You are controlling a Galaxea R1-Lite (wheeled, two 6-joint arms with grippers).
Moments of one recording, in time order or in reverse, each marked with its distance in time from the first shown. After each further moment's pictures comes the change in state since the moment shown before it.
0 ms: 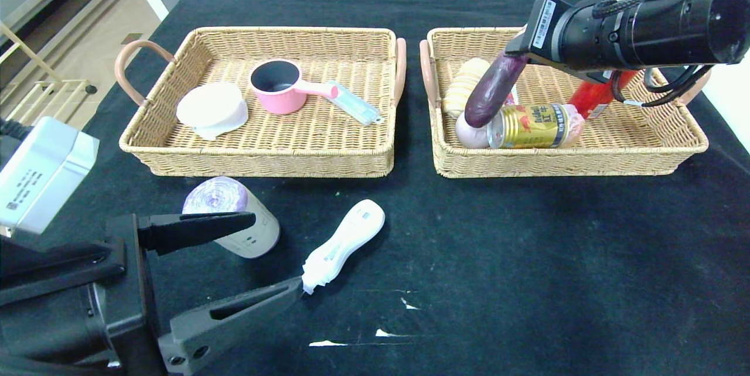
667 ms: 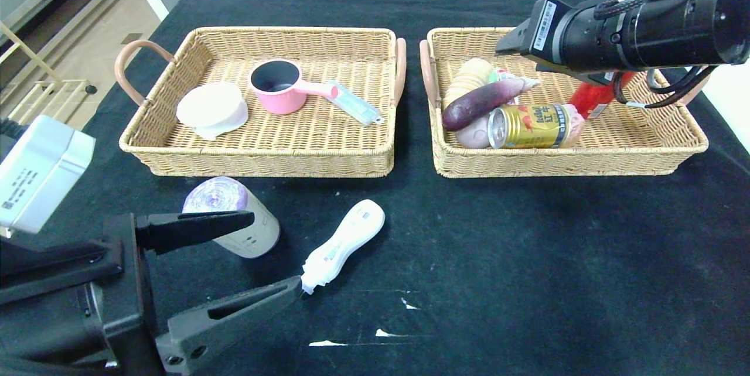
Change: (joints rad) left arm 0.003 -0.003 0.000 -0.009 0.001 0.000; right arm 0.014 -0.011 0.005 0.021 -0.002 0.002
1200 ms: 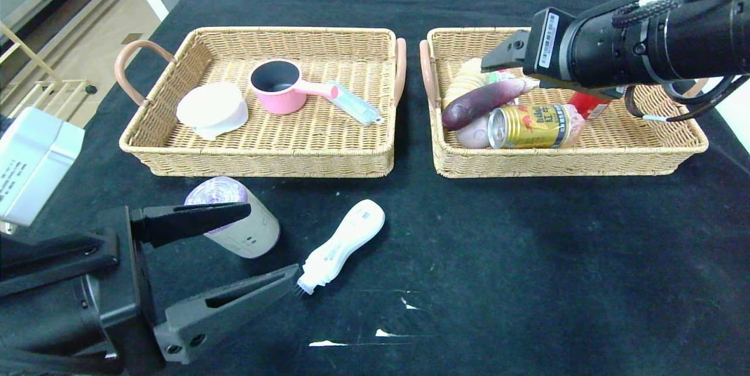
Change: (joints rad) left arm 0.008 0.000 0.009 -0.035 0.004 -0.001; right arm 0.081 -0.082 0.091 0.084 0.009 -0.044
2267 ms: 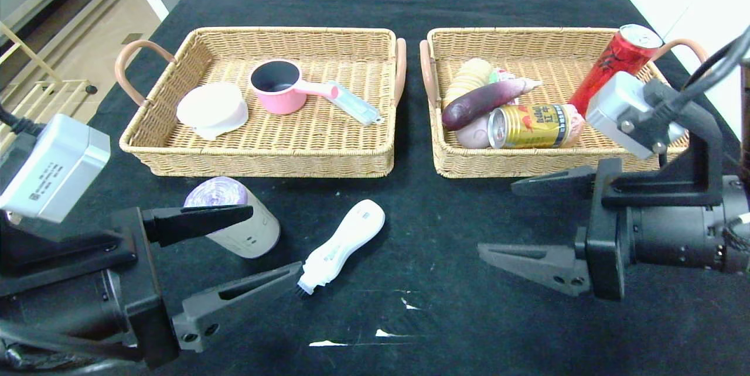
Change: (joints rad) left arm 0.026 0.030 0.001 0.007 0.000 0.014; right arm 0.026 -0.340 0.852 -0.458 0.519 -0.634
